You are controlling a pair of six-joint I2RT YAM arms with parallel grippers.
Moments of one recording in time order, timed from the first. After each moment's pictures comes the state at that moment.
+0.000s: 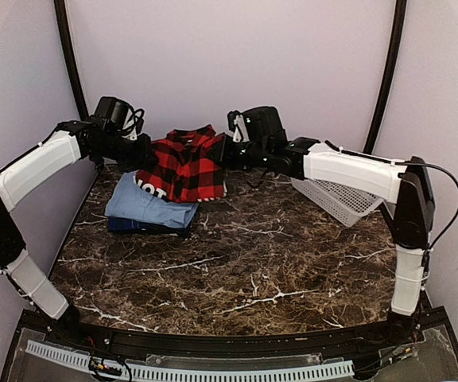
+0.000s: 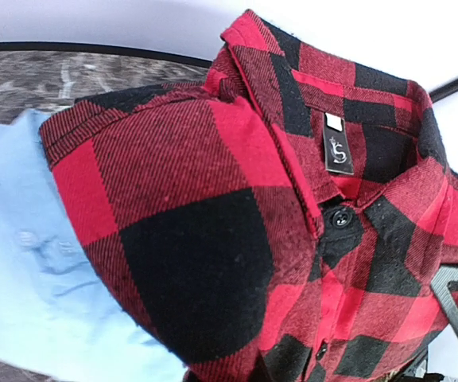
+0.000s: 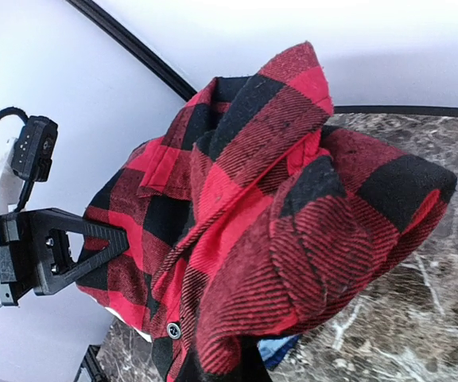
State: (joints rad) left arm -0.40 1.59 1.54 -0.69 0.16 -0.54; right arm 0.82 1.92 1.72 -0.18 -0.10 0.67
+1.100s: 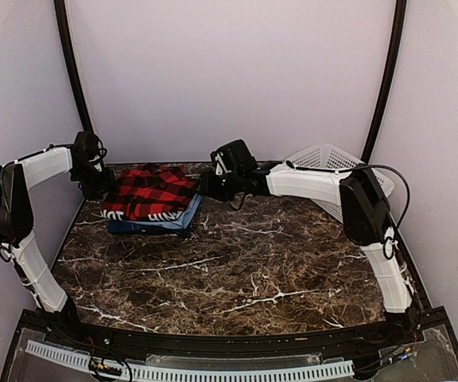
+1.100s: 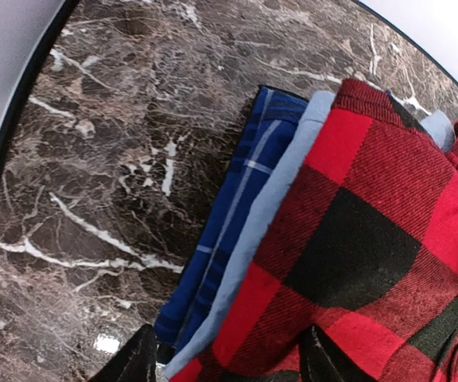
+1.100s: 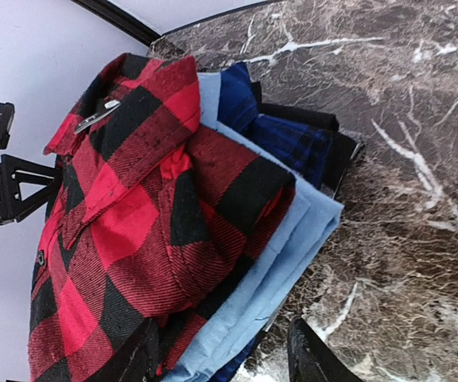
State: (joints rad) left arm 0.01 1.75 1.38 -0.72 0.06 -0.39; right arm 0.83 2.33 1.96 -0.21 -0.20 0.73
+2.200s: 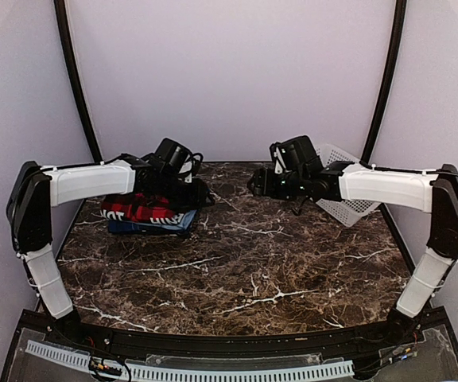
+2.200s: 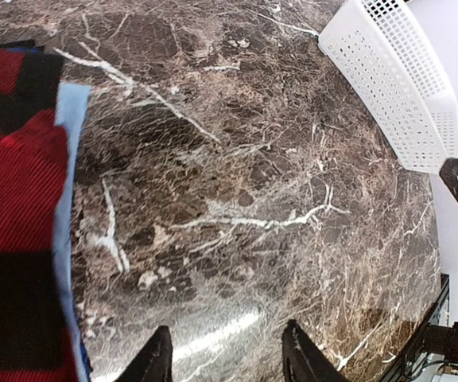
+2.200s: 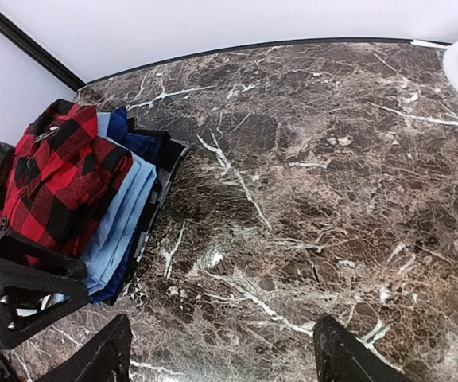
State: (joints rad) left arm -0.64 1.79 1.37 -0.43 0.21 -0.59; right arm 0.74 1.71 1.30 -0.21 0.05 0.57
